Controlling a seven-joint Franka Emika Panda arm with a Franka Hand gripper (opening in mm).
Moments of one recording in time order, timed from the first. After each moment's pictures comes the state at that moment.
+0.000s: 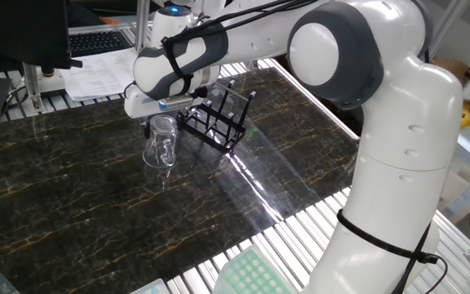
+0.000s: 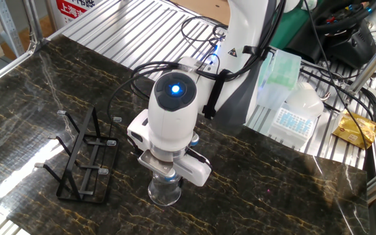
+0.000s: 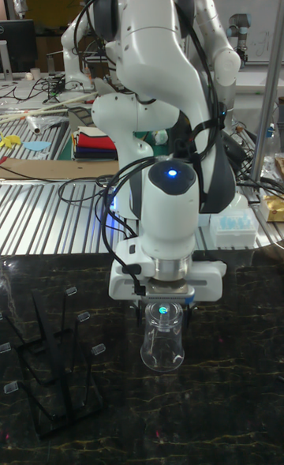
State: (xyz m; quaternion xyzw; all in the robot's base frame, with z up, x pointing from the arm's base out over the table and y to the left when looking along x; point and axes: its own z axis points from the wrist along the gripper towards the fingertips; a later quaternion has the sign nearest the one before) arm 0.582 0.056 0.144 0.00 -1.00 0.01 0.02
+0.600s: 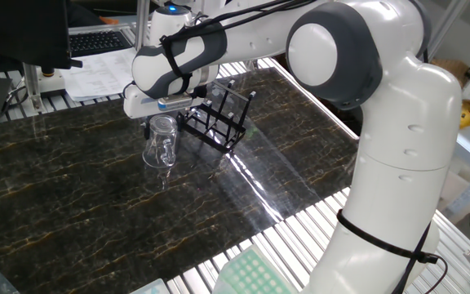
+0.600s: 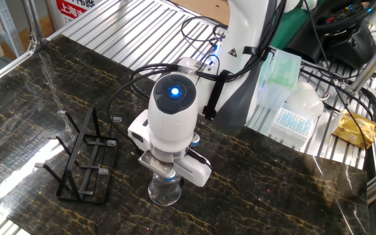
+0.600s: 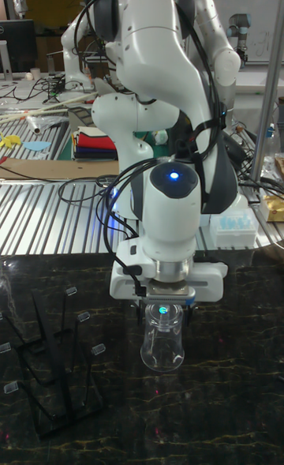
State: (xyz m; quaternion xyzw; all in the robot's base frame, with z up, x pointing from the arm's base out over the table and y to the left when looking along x) arm 0.580 0.057 0.144 -0.01 -1.00 0.01 0.03
